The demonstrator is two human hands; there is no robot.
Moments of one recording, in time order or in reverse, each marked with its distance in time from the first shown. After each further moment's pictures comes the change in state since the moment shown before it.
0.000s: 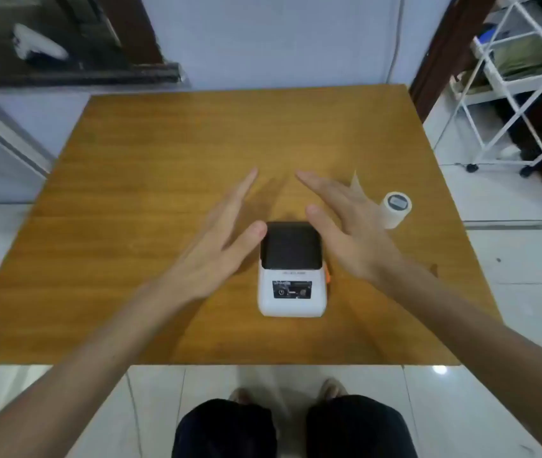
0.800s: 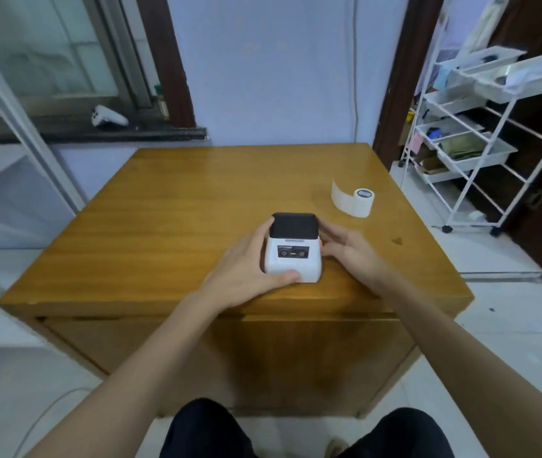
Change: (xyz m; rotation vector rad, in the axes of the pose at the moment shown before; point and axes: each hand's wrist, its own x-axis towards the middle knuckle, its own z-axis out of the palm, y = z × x) left_hand -0.074 -0.001 0.067 0.251 0.049 -0.098; right_hand -0.095 0.007 0.018 0.453 -0.068 0.198
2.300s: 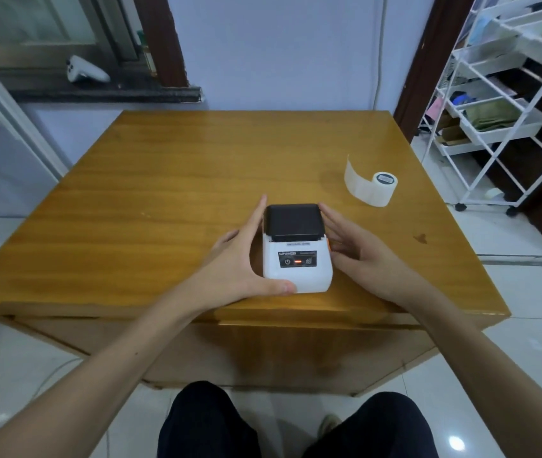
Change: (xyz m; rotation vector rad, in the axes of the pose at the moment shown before) left_hand 0.010 -0.008 -0.010 -0.161 -0.105 -0.043; right_hand 0.011 0.021 -0.013 -0.148 -0.165 -0.110
